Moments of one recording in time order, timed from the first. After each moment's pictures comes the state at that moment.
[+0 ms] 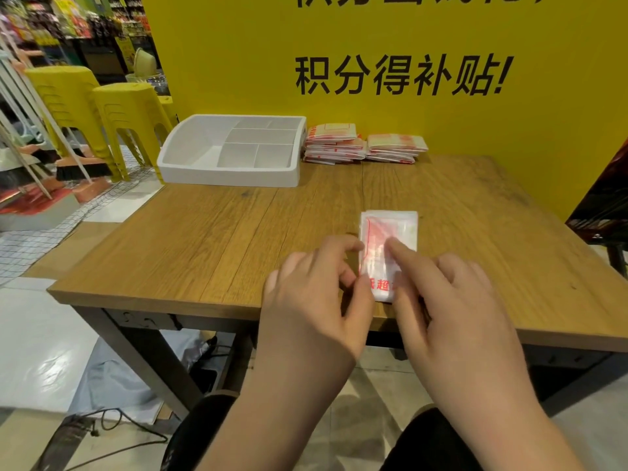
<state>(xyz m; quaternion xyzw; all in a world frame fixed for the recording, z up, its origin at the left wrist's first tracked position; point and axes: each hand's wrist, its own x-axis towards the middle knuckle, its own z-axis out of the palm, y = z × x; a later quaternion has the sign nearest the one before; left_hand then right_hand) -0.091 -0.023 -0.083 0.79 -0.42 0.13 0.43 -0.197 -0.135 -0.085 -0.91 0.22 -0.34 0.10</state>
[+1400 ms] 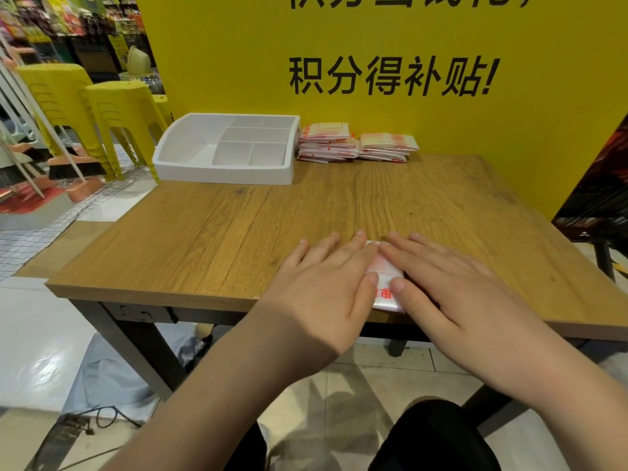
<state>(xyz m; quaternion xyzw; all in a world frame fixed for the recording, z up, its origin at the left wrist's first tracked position) -0.079 -0.030 -0.057 0.83 -0.54 -0.04 0.11 -0.214 -0.178 -0.066 -0.98 0.15 -0.10 0.13</state>
